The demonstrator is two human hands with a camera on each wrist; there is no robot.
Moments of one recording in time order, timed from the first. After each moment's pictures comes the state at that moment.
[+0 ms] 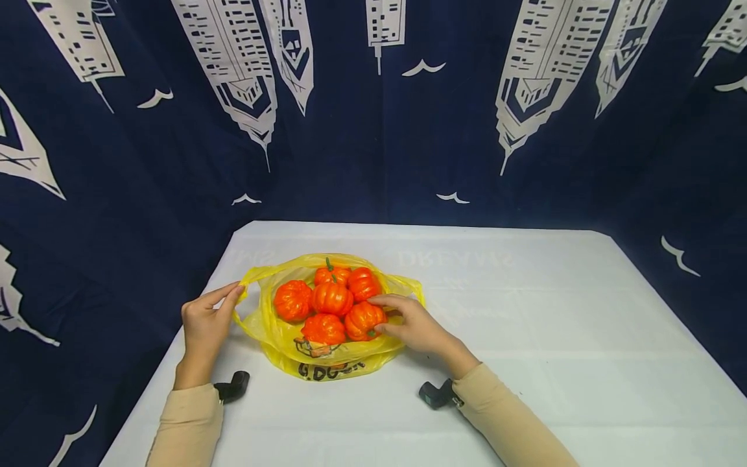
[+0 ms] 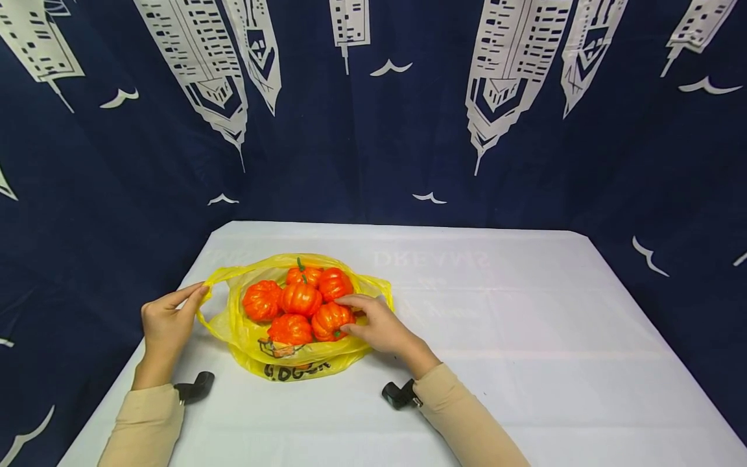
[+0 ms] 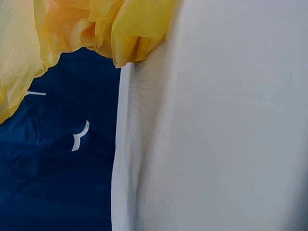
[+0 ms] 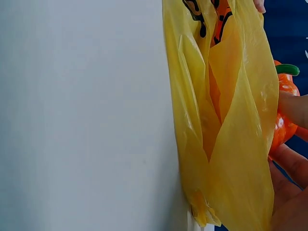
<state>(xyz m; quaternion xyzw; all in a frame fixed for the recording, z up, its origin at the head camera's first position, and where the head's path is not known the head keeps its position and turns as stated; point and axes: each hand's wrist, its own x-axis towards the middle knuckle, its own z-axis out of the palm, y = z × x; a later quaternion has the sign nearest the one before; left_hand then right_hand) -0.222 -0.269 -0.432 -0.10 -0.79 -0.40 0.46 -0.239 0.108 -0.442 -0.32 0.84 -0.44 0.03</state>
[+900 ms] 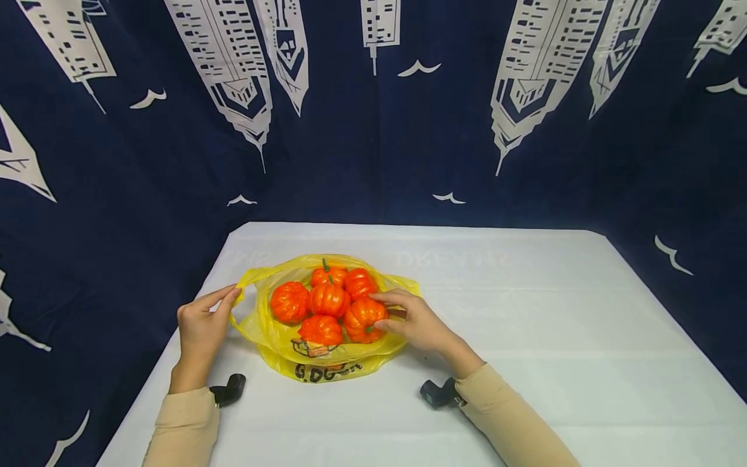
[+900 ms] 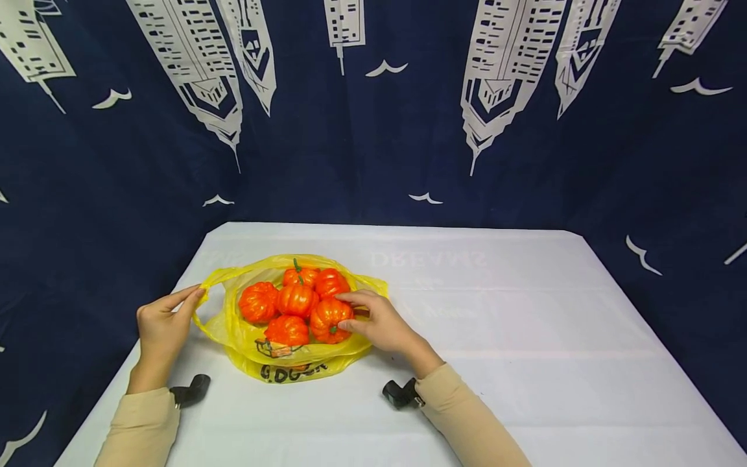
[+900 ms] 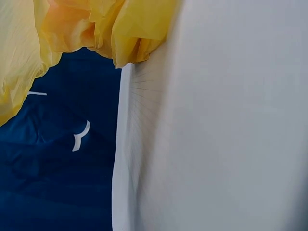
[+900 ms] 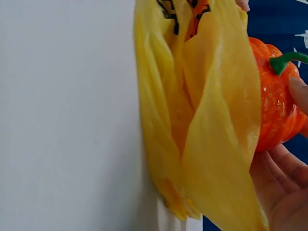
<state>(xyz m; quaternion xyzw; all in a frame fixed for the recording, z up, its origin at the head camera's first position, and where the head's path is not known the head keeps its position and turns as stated) -0.221 -0.266 -0.432 -0.10 -0.79 -0.39 0.46 -0.235 0.117 -0.430 -0.30 0.80 -0.51 0.06</state>
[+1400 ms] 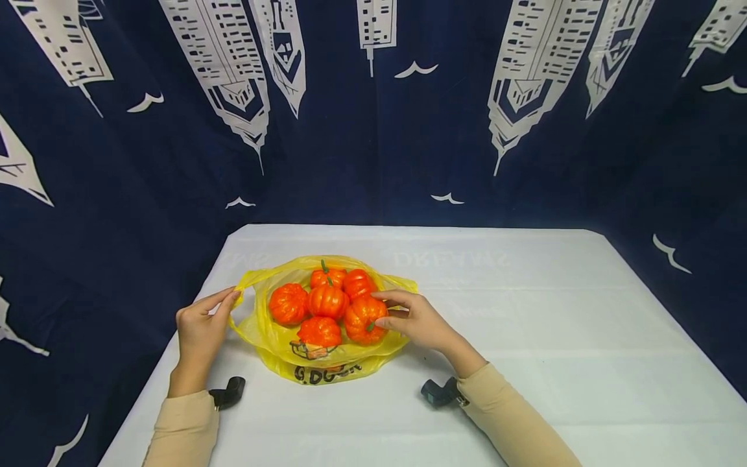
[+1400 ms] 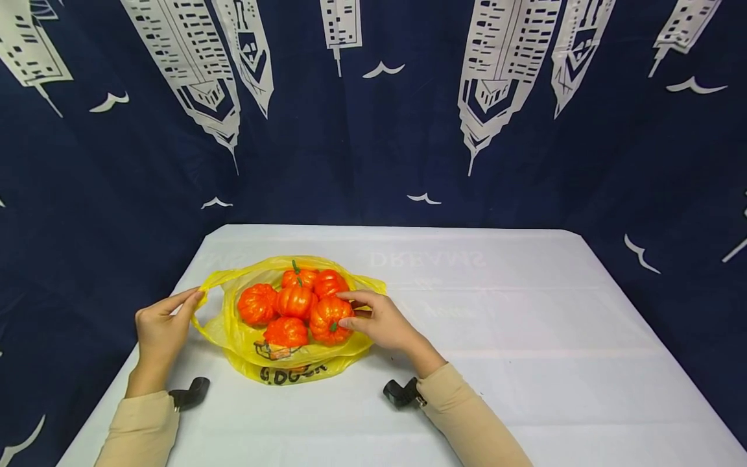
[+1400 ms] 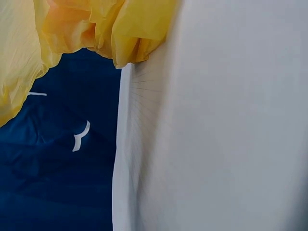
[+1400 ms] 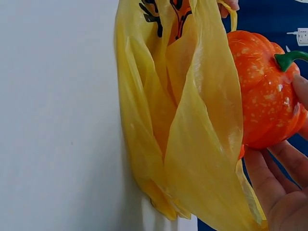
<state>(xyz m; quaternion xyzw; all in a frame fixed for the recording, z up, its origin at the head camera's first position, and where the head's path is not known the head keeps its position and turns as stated) -0.217 -0.265 -0.428 -0.10 -0.80 -0.39 0.46 -0.234 0.119 -0.424 -0.27 0.78 -0.56 0.09</state>
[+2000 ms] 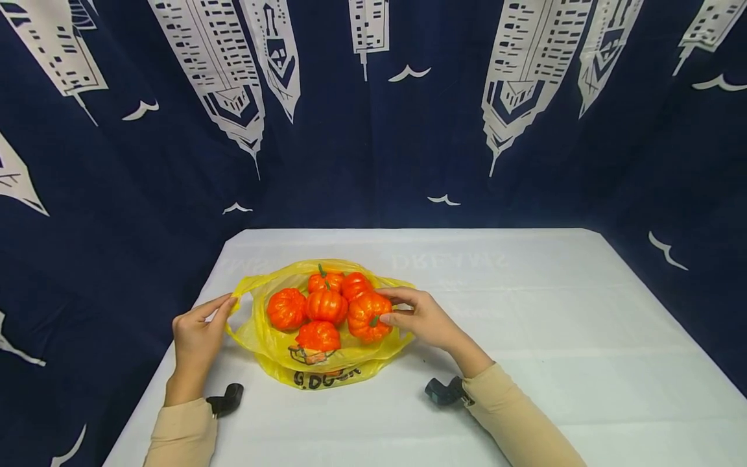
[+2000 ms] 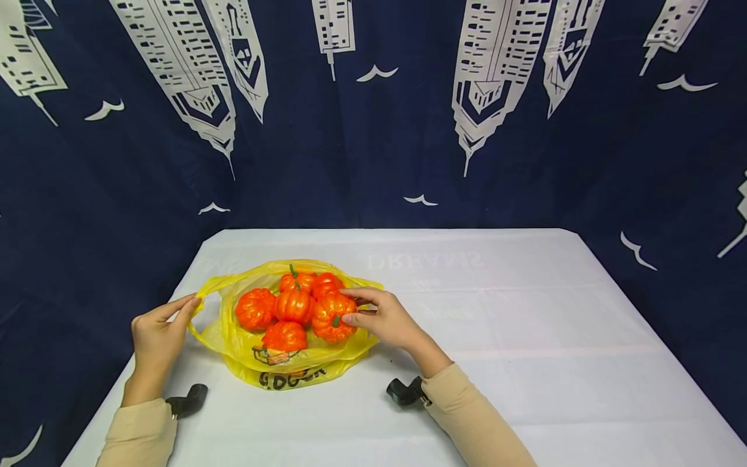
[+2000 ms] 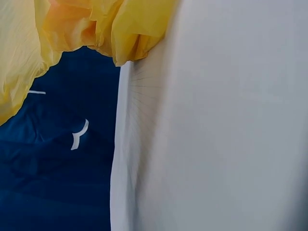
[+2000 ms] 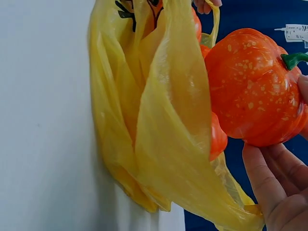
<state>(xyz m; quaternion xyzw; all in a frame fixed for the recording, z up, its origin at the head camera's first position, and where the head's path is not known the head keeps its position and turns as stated) -0.216 -0.266 -0.429 -0.10 -0.80 -0.38 0.45 -0.231 0.129 -0.412 -0.25 0.78 -0.57 0.08</state>
